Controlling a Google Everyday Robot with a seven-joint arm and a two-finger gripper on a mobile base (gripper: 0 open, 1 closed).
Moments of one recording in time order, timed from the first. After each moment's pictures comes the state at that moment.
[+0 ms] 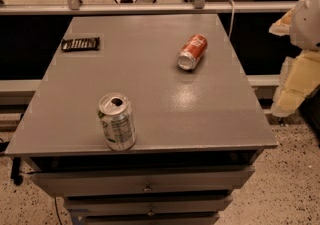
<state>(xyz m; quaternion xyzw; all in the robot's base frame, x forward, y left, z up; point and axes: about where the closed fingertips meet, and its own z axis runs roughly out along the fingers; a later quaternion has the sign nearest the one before) 0.438 -0.217 0.976 -0.60 0.78 -0.03 0.16</state>
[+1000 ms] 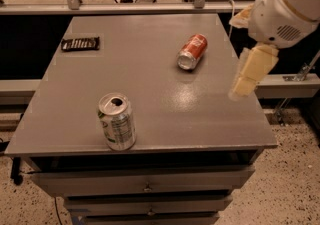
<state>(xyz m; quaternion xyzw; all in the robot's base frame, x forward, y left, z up) 0.485 -0.159 0.966 -0.63 0.74 0.01 0.23</state>
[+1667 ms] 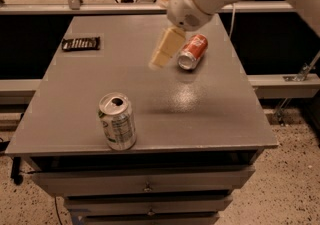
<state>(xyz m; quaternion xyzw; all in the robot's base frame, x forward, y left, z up) 0.595 -0.010 0.957 -0.66 0.65 0.09 0.36</state>
